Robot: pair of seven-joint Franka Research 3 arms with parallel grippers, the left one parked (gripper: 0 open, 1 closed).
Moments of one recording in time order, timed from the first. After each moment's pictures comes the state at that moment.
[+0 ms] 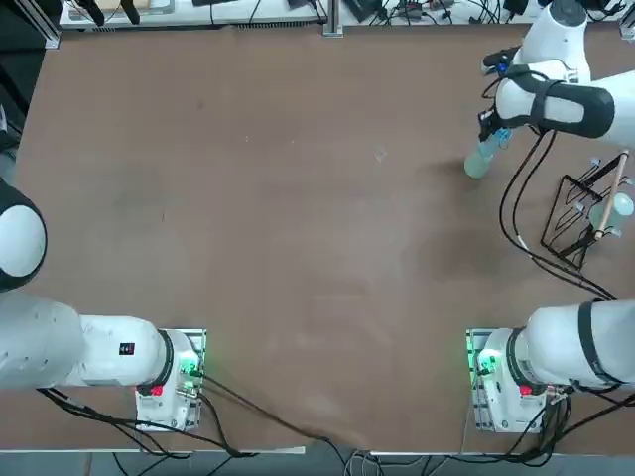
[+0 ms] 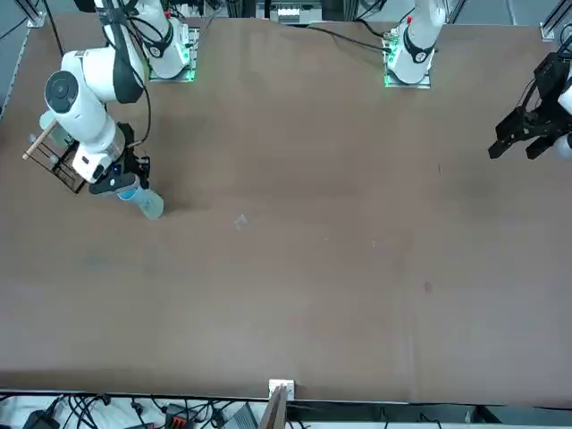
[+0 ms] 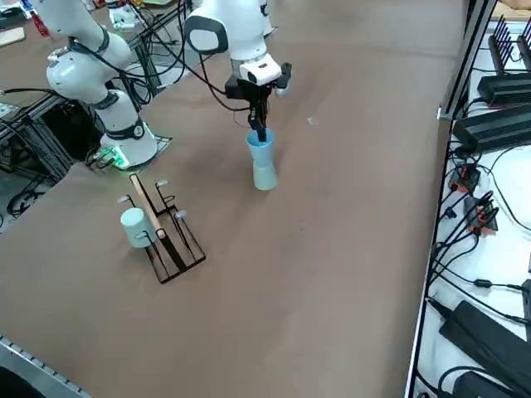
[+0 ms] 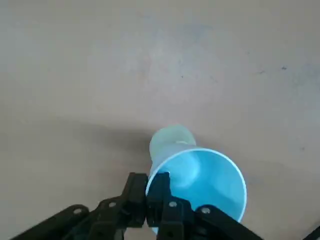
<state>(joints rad) -0.14 -0.02 0.24 -2.37 -0.04 2.40 -0.12</state>
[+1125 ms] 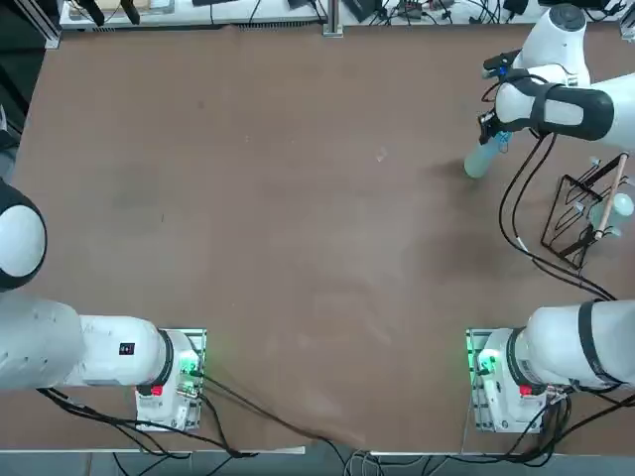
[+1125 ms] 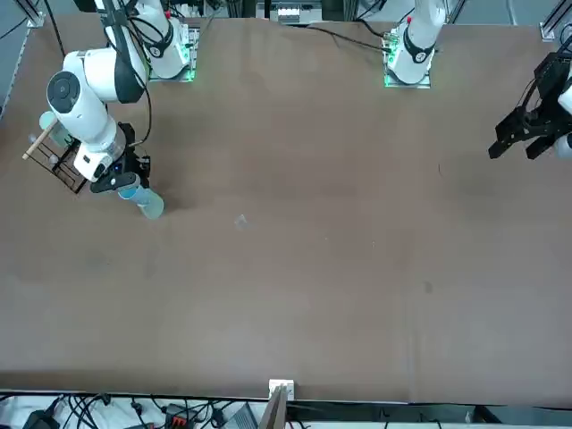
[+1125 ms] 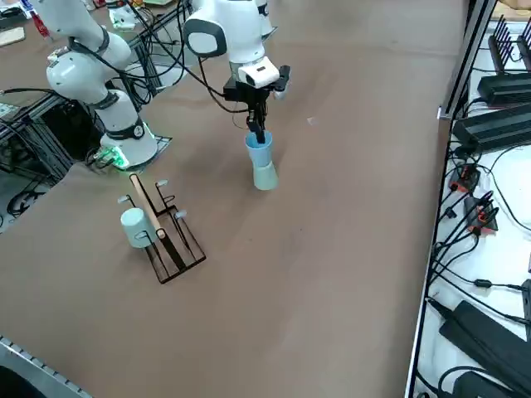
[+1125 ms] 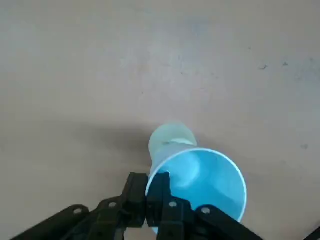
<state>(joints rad) -0.15 -0.02 0.24 -2.38 -0.04 2.41 -0.12</state>
